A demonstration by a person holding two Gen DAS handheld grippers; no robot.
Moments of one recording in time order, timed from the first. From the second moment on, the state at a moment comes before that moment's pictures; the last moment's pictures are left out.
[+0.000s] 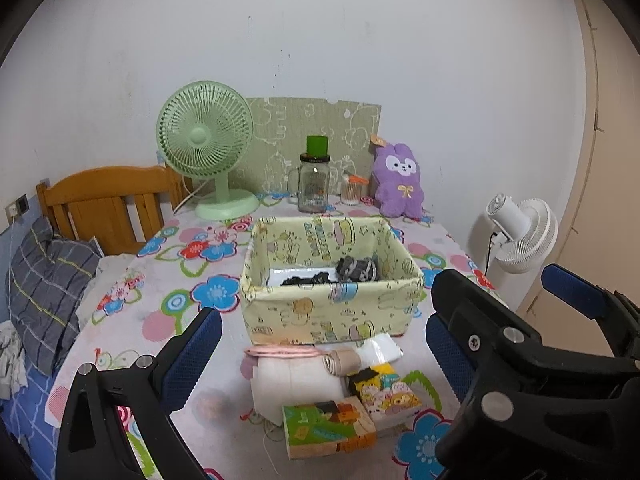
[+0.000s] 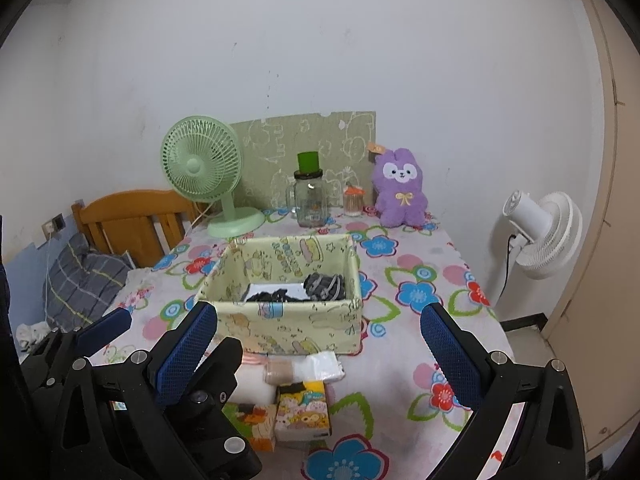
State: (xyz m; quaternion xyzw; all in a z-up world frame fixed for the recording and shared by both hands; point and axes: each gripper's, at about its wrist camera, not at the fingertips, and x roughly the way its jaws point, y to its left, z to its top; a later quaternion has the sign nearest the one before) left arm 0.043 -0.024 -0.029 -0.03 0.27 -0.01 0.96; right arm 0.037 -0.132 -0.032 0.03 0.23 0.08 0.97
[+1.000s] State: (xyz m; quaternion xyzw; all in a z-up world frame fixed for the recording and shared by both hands) left arm 0.041 -0.030 -0.100 -0.04 0.32 -0.01 0.95; right arm 0.033 -0.137 -0.107 0.03 0.27 0.10 0.96
